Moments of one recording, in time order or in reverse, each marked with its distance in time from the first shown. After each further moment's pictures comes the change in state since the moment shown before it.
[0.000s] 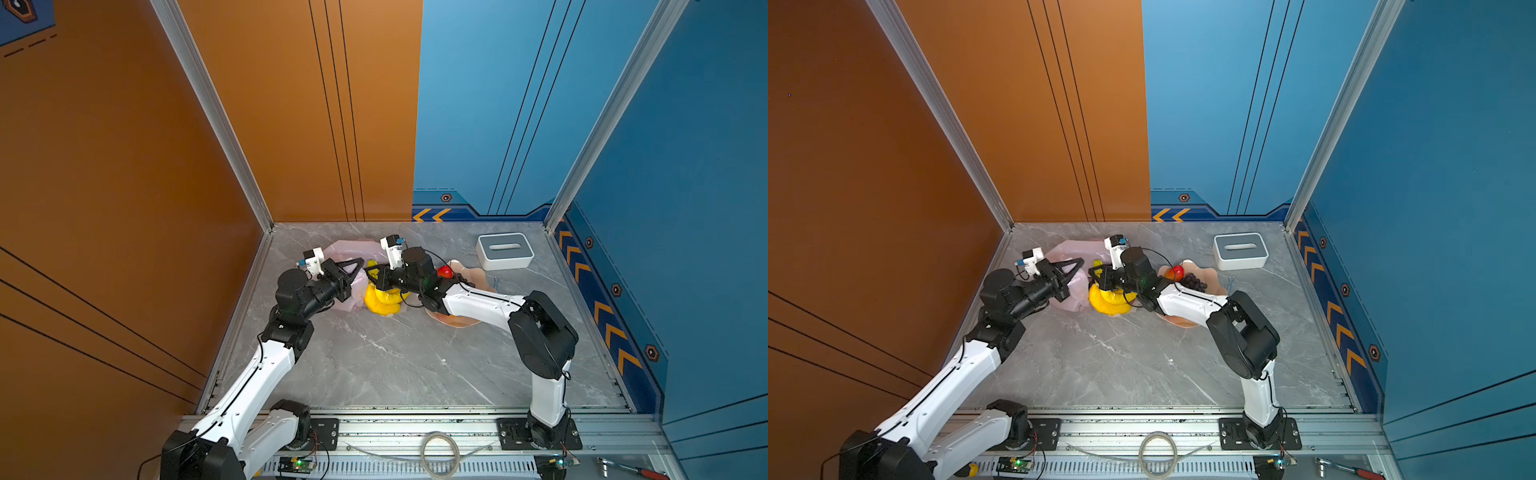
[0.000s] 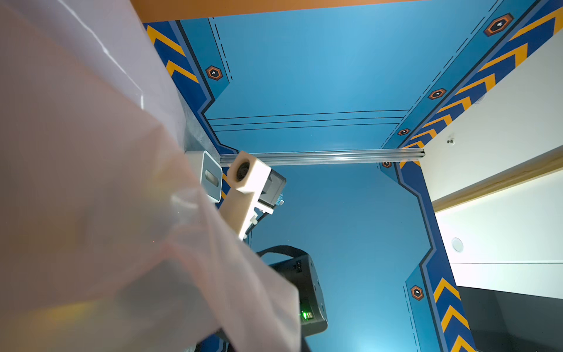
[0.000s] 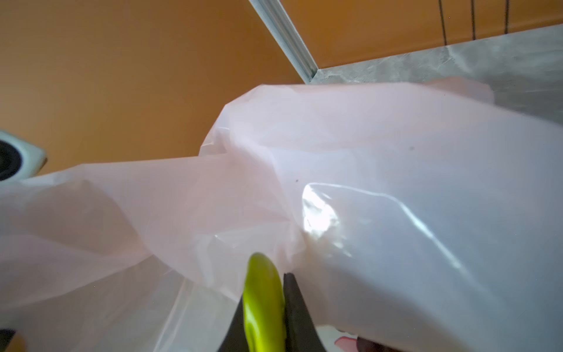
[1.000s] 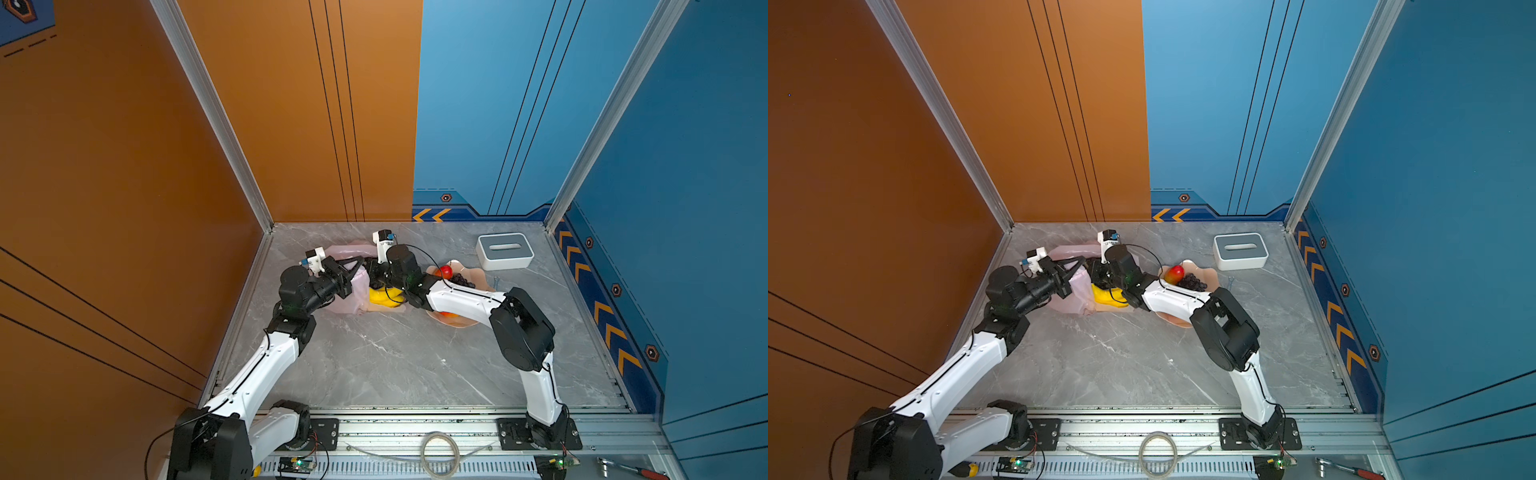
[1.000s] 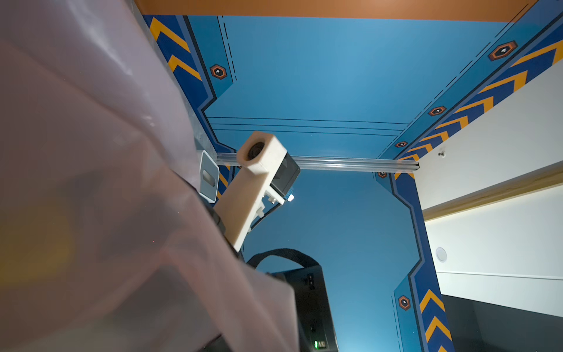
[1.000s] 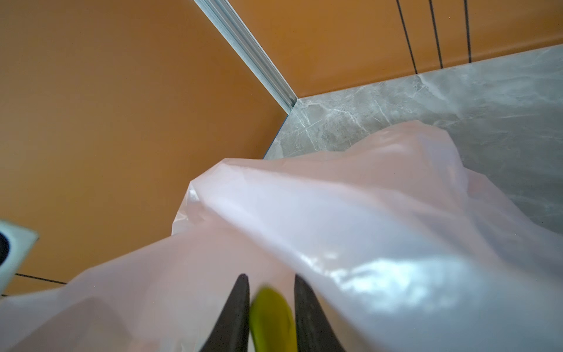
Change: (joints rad) left arm 0.045 0.105 -0.009 0.125 0.036 -0.078; right arm 0.051 0.148 0.201 -0.025 0.150 0.059
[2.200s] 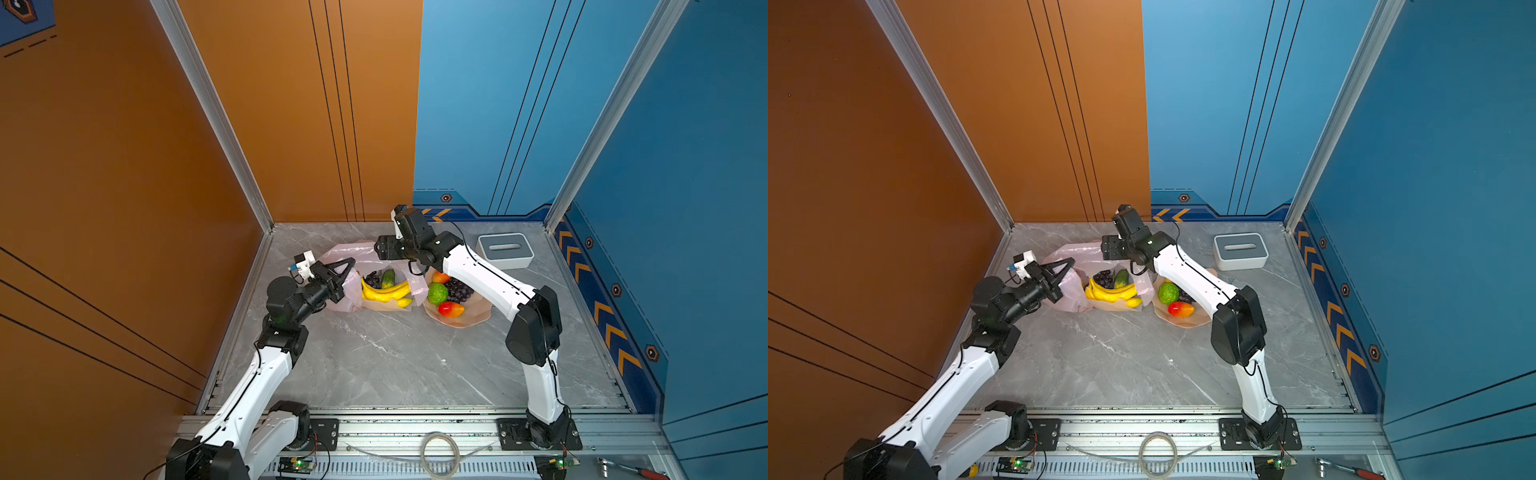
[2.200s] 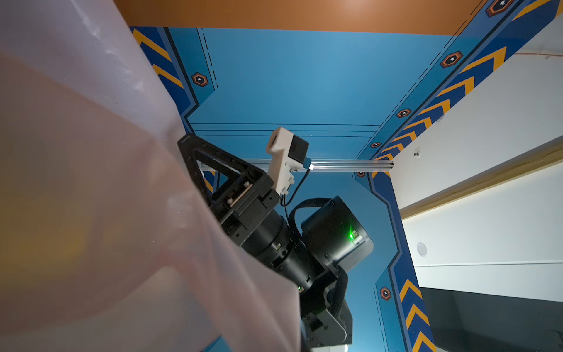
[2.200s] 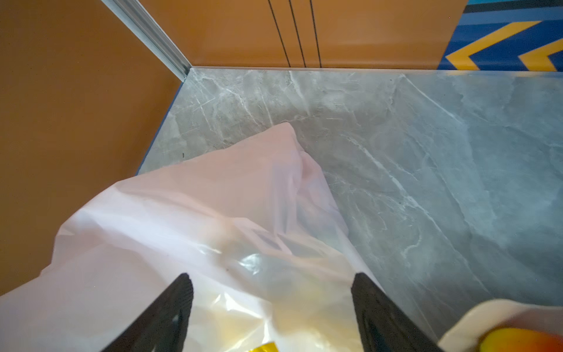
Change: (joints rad) left arm 0.038 -0.150 -0.063 -0.015 0.032 -0.023; right arm -0.113 -0.024 0.446 -0.889 0.153 -0.216
